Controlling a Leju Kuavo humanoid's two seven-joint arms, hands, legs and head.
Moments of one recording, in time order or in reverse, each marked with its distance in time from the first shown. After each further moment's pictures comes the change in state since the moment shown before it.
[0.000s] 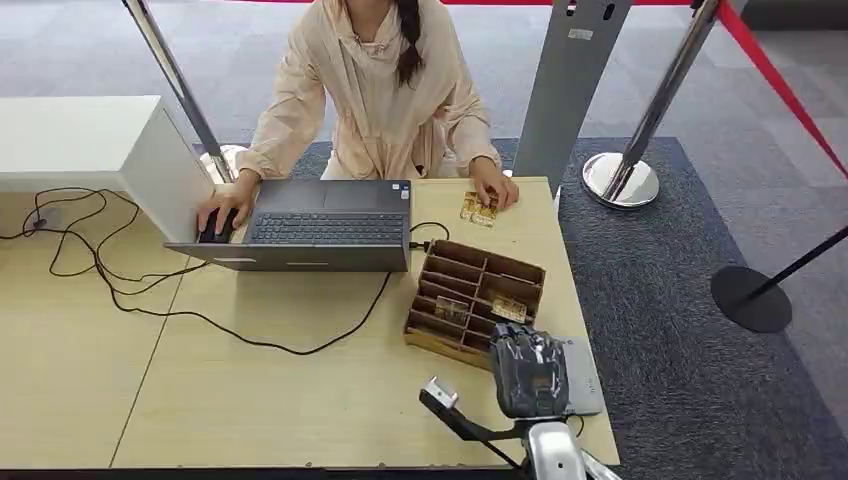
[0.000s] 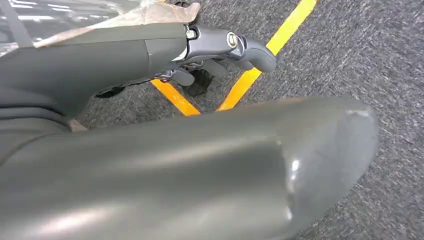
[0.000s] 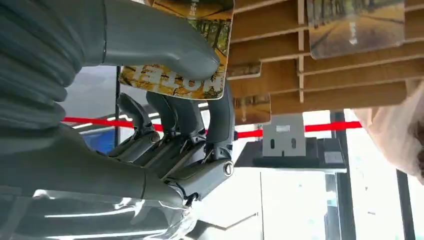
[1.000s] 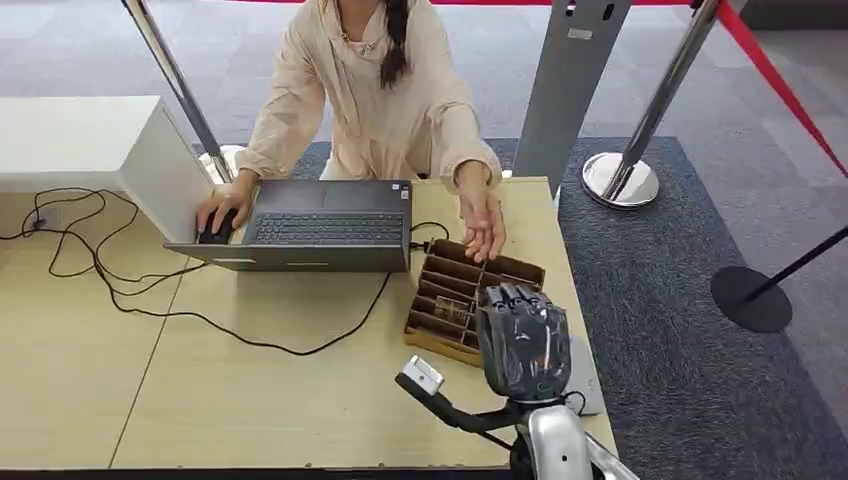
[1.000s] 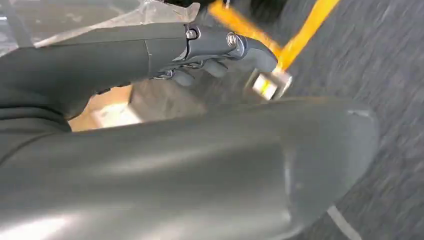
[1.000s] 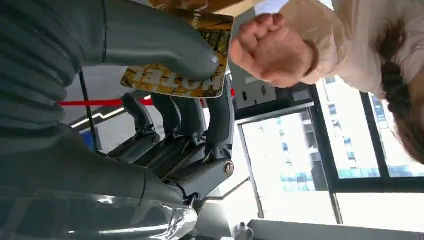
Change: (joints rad) left arm -0.042 0.108 -0.011 0.153 0.000 -0.354 0.424; right arm -0.058 0.031 0.011 -0.271 0.062 0.114 -0.068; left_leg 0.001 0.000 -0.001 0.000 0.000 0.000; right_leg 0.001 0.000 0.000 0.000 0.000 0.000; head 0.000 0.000
